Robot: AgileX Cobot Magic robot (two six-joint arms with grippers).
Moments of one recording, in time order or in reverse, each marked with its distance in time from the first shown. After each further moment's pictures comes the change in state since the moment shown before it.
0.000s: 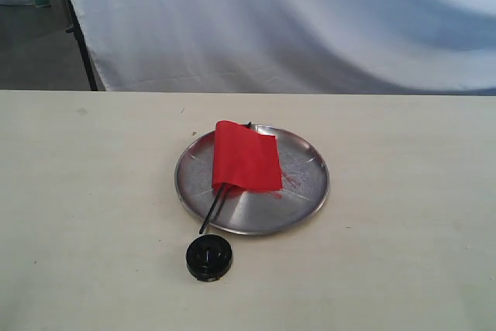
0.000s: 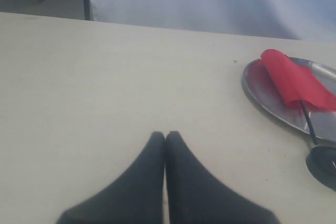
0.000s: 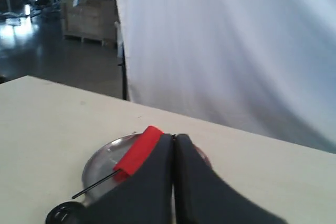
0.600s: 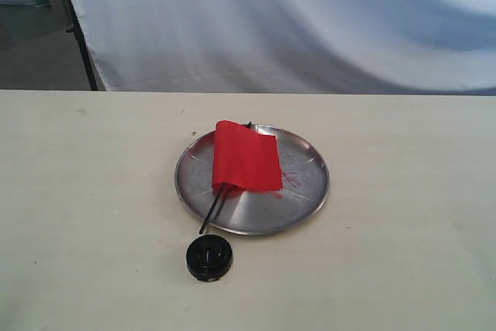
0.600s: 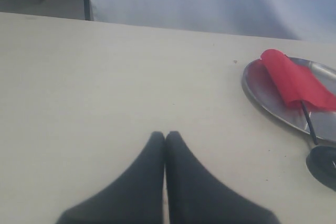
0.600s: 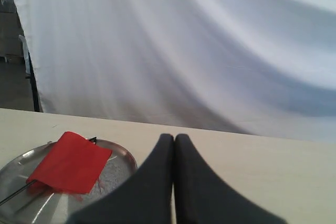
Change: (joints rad) left arm 0.000 0.000 0.000 0.000 0.000 0.000; right arm -0.425 -0.219 0.095 0.027 0.140 -0.004
